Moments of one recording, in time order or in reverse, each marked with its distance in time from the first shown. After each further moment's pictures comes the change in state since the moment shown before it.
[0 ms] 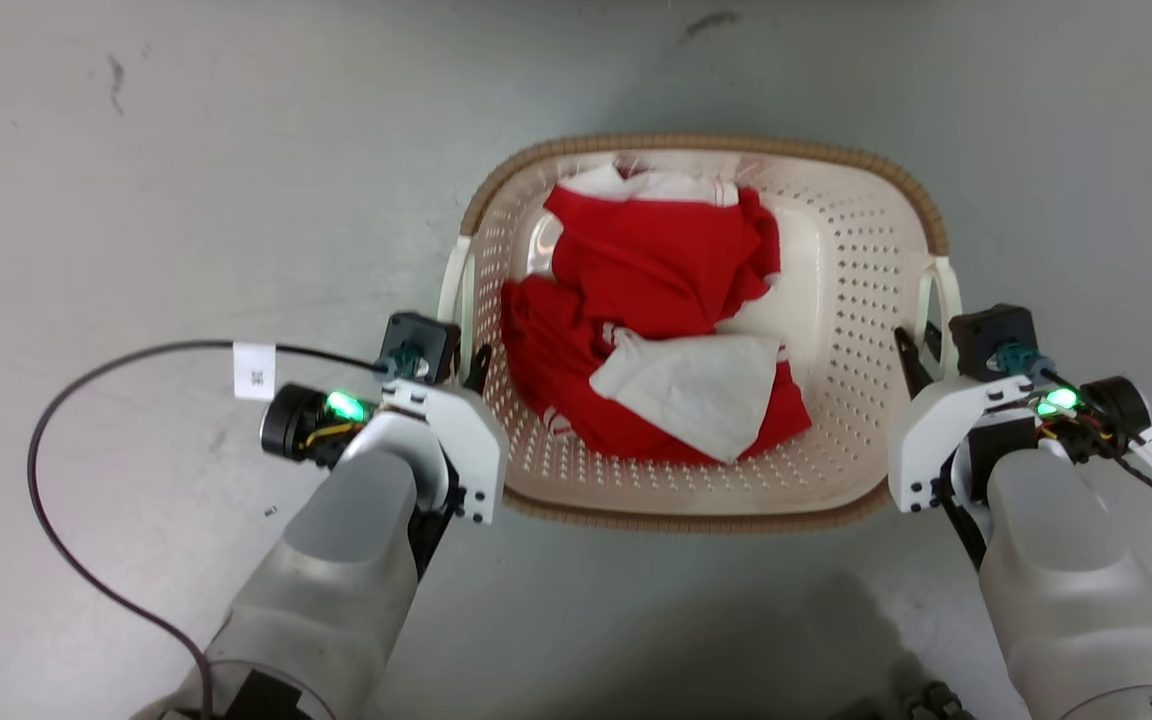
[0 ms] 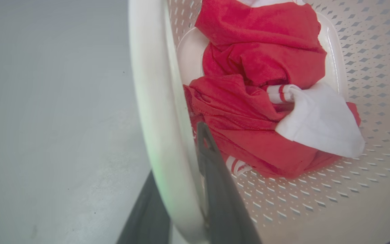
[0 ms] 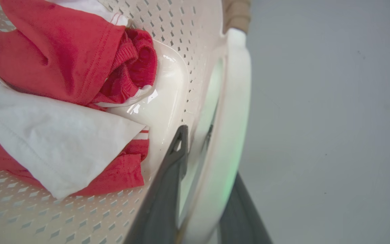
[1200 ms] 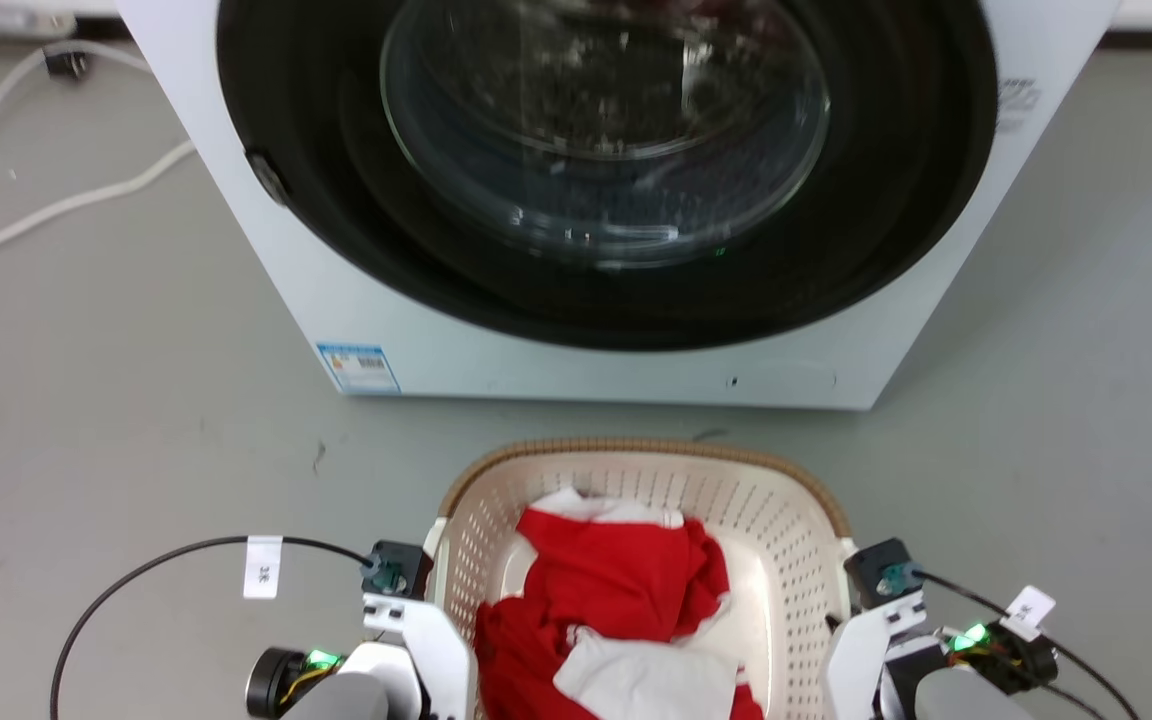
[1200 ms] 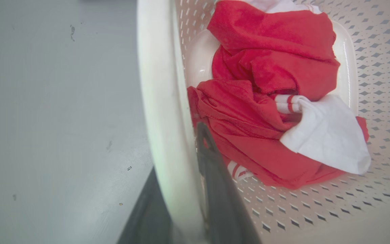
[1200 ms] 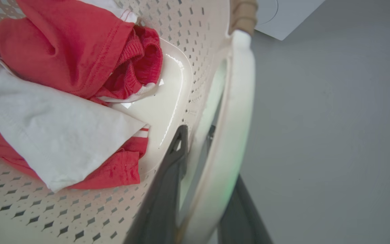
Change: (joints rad) left arm 0.309 0.027 -0.086 0.032 -0.204 -0.007 0.220; right arm 0.247 -0.003 0.520 0.143 0.402 -0.001 0.167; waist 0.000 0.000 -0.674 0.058
